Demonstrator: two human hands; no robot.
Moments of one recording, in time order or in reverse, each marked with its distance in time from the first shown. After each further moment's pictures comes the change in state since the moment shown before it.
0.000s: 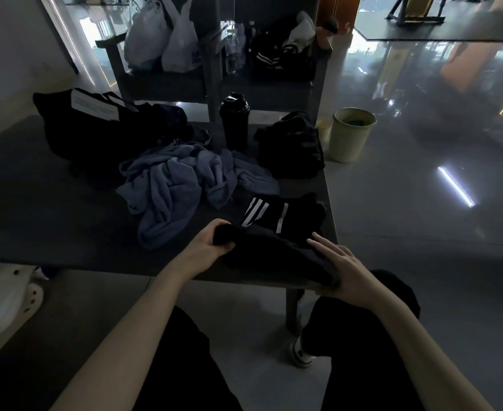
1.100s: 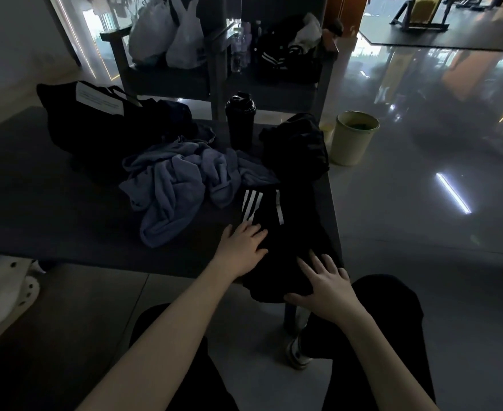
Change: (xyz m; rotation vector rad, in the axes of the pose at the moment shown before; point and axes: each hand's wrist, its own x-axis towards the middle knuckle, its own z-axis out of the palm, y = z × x) left_hand 0.042 -0.011 0.052 1.004 -0.162 0.086; right_hand 0.009 -0.047 0.038 -0.366 -0.226 0.374
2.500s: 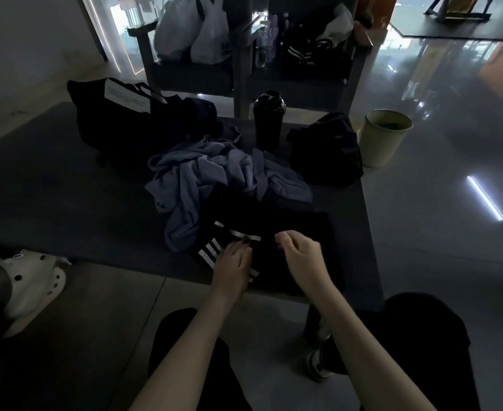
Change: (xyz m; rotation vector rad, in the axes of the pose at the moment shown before) left_hand -0.030 -0.048 0.040 -0.733 0.392 -0.299; right_hand 0.064 -0.100 -0.031 0.983 0.380 -0.058
